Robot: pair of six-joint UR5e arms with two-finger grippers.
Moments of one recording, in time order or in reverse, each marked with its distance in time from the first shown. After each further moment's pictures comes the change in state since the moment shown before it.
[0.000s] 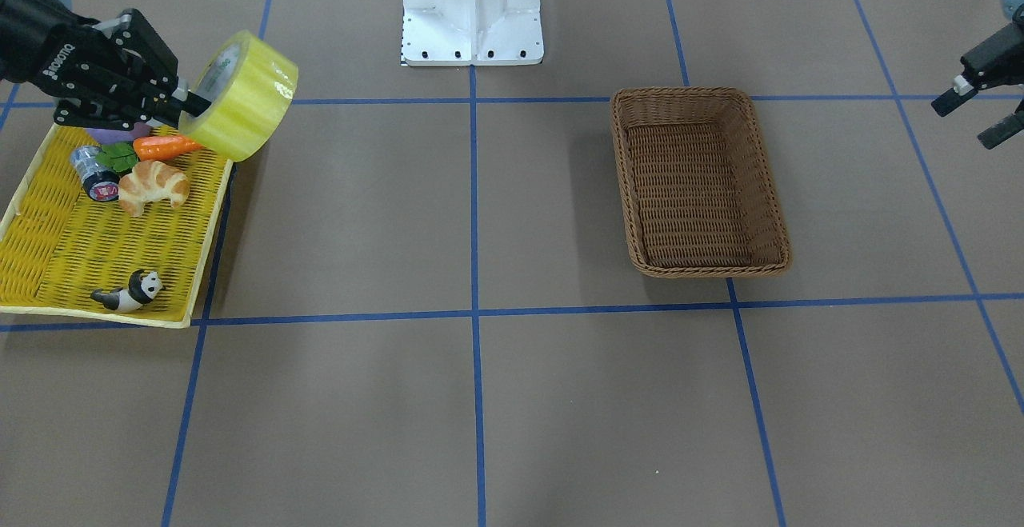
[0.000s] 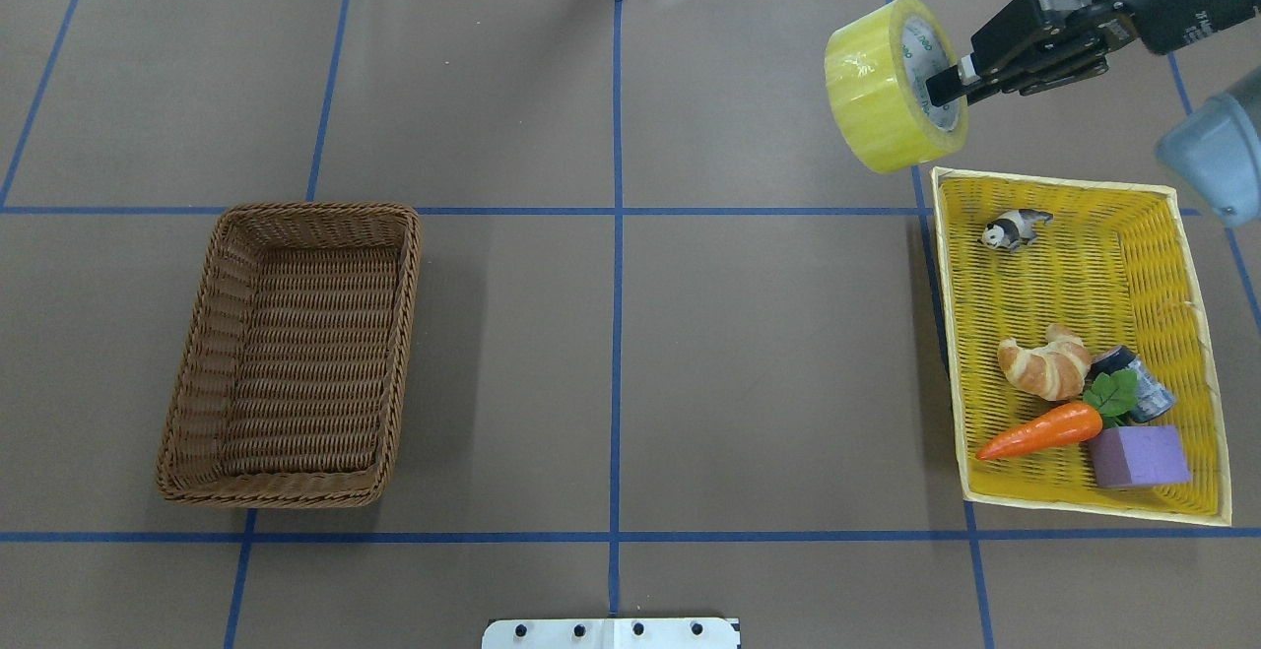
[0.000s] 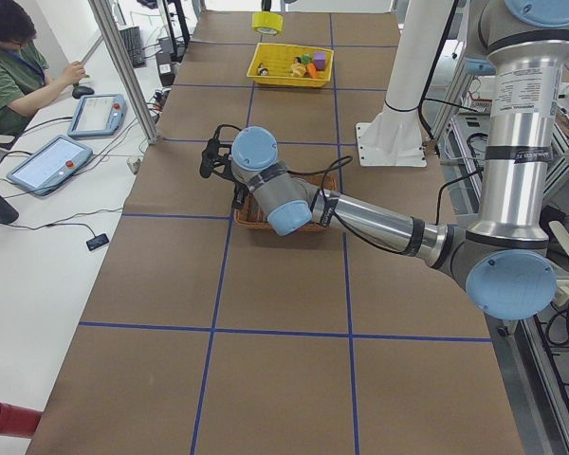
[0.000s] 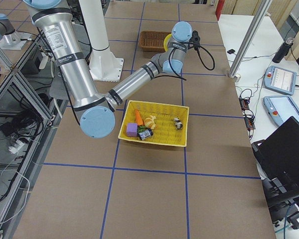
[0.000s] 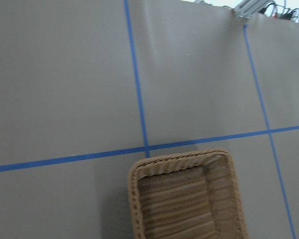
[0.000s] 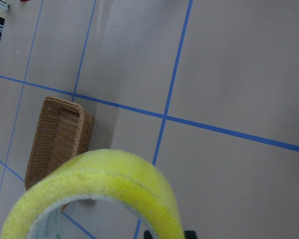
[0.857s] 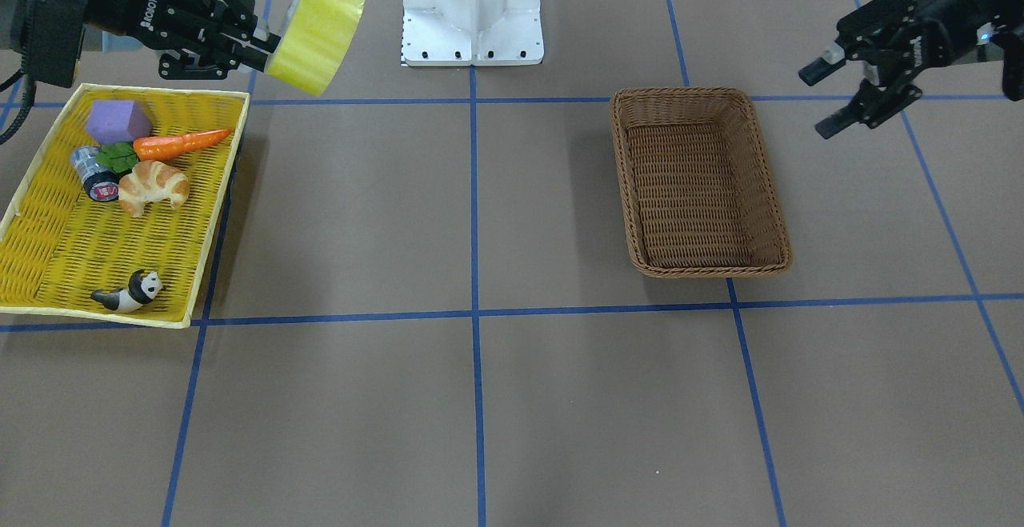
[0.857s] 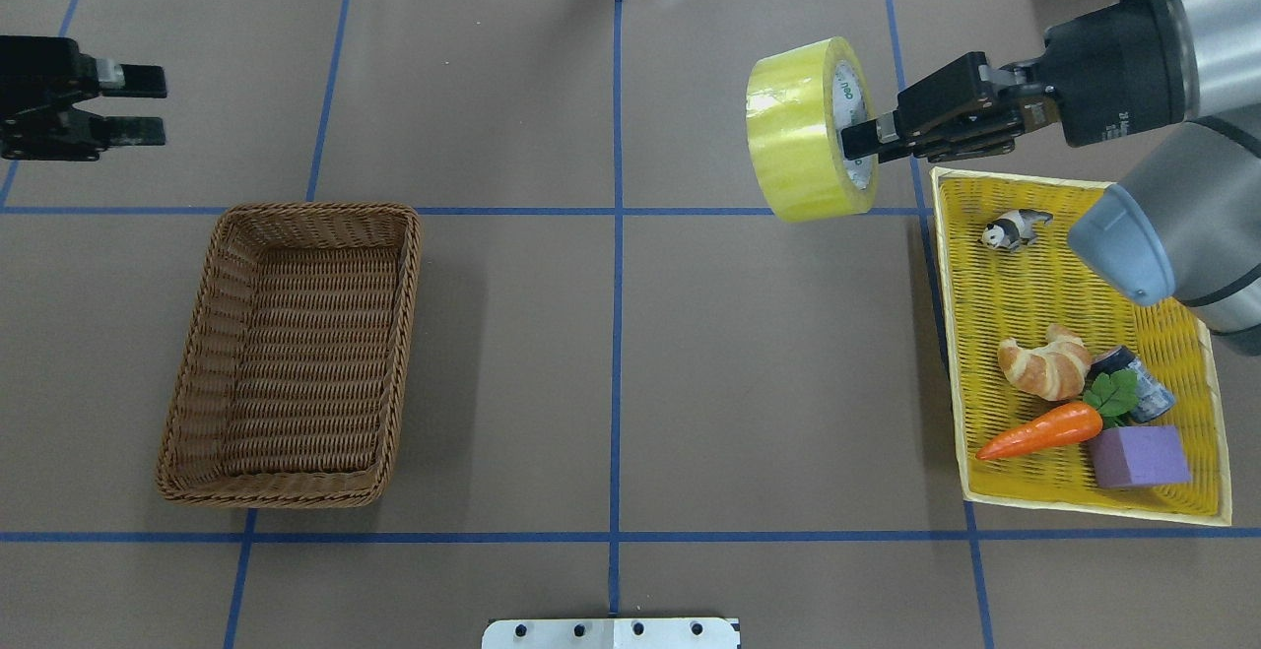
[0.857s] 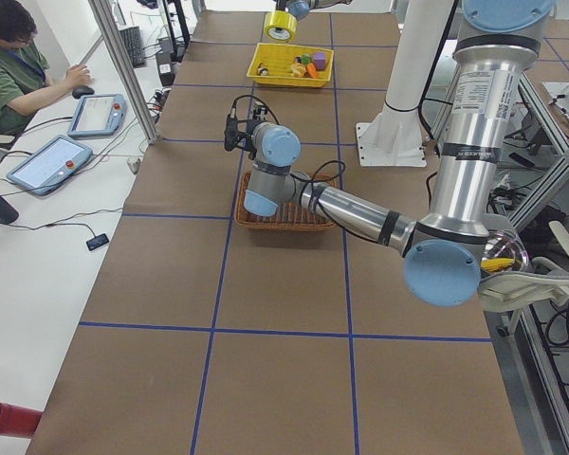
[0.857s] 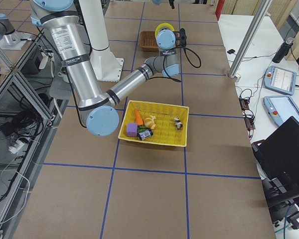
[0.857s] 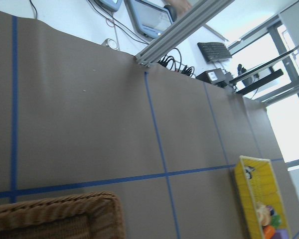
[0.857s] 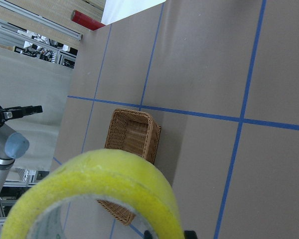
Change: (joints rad) left arm 0.329 -0.163 0.057 -0.725 0.418 -1.035; right arm -0.168 -0.011 -0.007 0.481 -0.202 0.417
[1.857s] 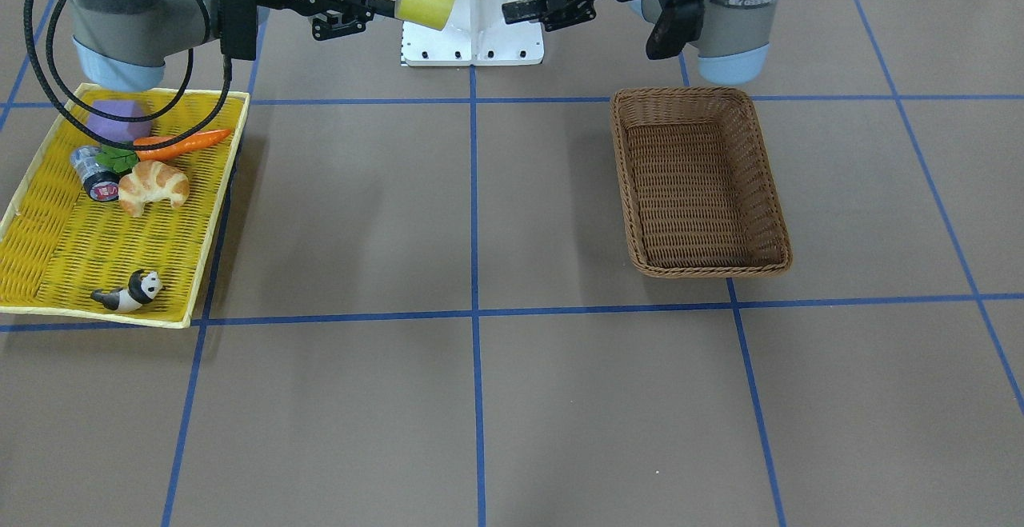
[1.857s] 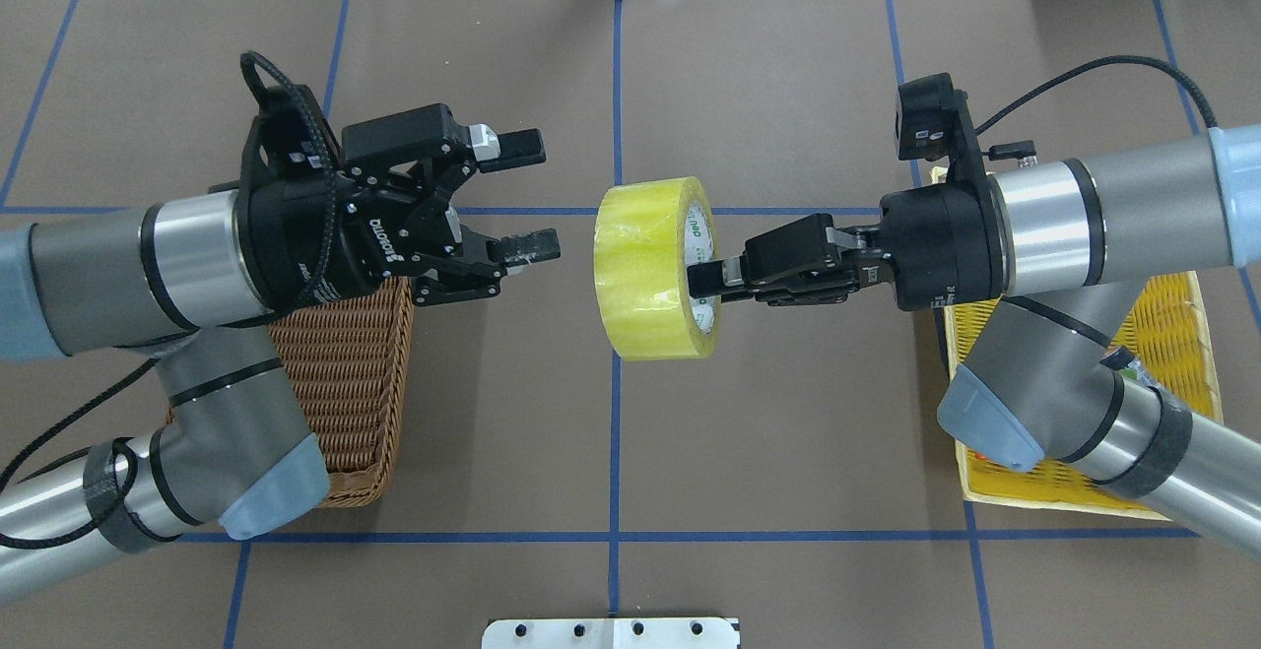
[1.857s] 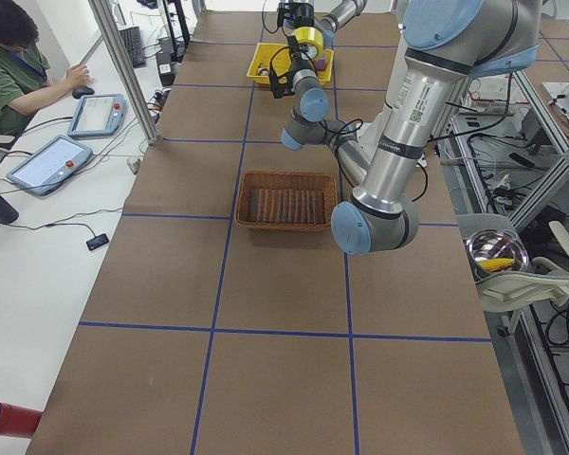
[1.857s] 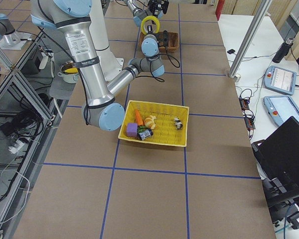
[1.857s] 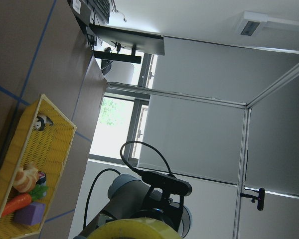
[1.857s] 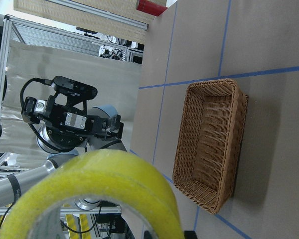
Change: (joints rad) left arm 0.512 -0.282 -0.036 -0.054 0.501 -0.306; right arm -0.308 0.005 -0.004 0.232 -0.288 0.159
